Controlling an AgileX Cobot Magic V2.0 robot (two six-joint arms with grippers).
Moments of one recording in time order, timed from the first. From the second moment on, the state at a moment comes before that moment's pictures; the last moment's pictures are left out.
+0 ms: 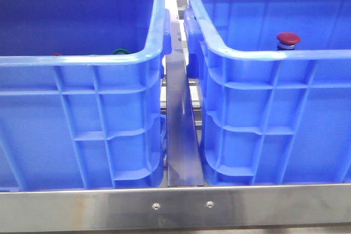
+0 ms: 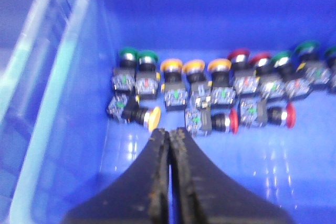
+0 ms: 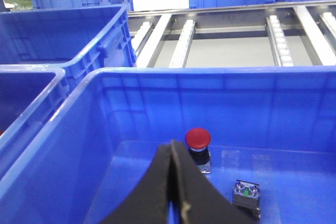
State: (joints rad) left arm -0.04 0.54 -0.74 0.19 0.72 -0.20; right arm -0.14 0.56 -0.43 1.52 0.29 -1.43
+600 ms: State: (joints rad) left arm -0.04 -0.01 -0.46 0.19 0.67 -0.20; right arm -0.14 0.24 -0.28 1.52 0.34 -1.43
